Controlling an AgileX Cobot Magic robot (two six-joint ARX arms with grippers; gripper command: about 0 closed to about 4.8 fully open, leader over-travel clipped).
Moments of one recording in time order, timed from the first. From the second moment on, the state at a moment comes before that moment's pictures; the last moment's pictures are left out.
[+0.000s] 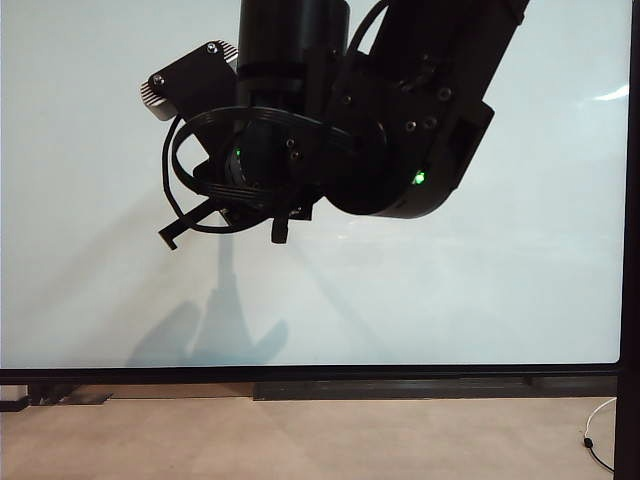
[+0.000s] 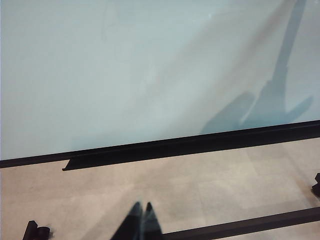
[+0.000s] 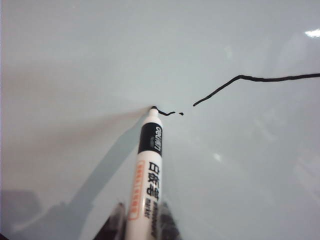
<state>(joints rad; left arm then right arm) 0.04 0.00 0.00 -0.17 0.07 0.12 0.94 2.08 1.04 1.18 0.63 -0.67</state>
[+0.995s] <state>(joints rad) 0.04 0.00 0.00 -0.17 0.07 0.12 0.96 2.14 1.08 1.13 0.60 -0.56</state>
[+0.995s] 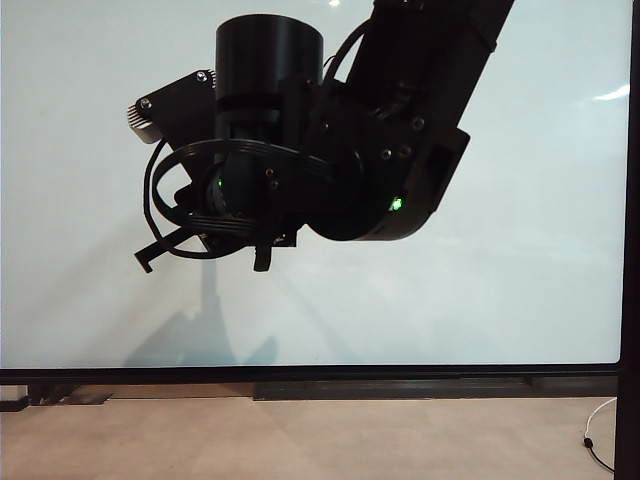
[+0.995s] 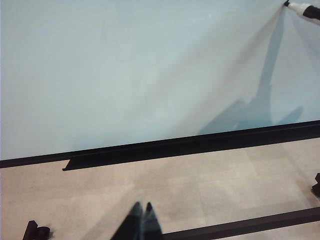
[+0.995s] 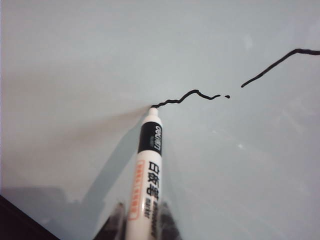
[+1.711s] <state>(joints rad) 0.04 0.00 0.00 -0.17 0.07 0.12 1.02 2.03 1.00 1.12 0.55 -0.45</state>
